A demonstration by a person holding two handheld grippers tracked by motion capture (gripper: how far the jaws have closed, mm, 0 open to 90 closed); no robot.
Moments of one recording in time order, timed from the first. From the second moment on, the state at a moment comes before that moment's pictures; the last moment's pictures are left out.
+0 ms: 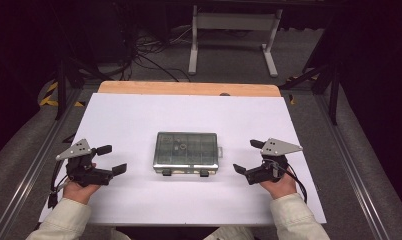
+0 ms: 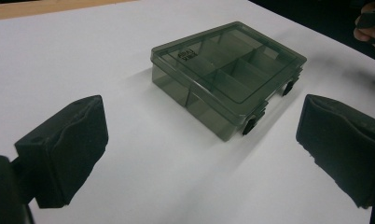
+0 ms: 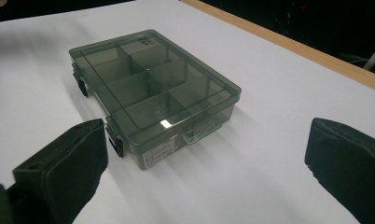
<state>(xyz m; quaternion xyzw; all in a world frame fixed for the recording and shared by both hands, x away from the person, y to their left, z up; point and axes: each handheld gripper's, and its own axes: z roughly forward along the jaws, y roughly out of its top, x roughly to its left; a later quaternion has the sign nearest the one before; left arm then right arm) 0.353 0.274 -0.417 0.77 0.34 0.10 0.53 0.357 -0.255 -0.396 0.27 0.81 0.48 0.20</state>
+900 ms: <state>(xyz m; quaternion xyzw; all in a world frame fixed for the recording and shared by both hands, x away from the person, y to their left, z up) 0.353 0.274 -0.451 0.77 0.33 0.13 0.53 0.351 -0.260 -0.430 0.30 0.78 0.51 0.20</state>
